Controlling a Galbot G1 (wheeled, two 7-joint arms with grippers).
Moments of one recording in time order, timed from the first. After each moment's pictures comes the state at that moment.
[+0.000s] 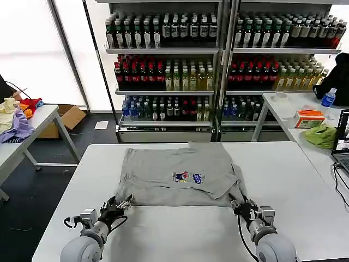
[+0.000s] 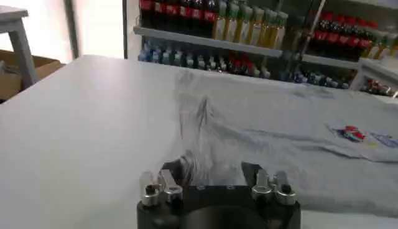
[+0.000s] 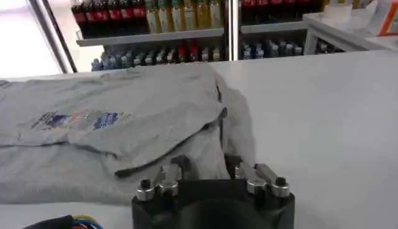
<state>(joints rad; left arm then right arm) 1.35 -1.23 -0.47 -1.90 -0.55 0.50 -0.12 -1.32 1.08 0.37 1.92 0.62 -0.46 0.25</state>
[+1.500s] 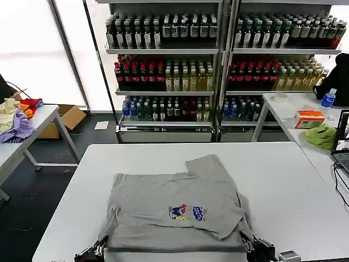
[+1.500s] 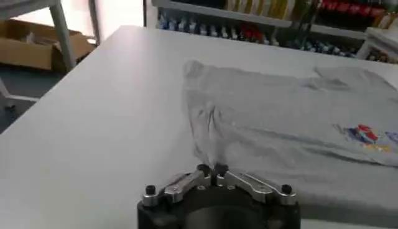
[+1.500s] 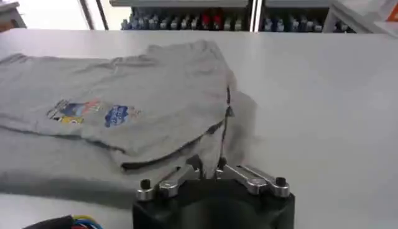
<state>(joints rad) 1.92 -1.27 -0.73 -2.33 -0.53 0.55 -0.07 -1.87 1.01 0.62 2.33 0.58 -0.53 0.18</state>
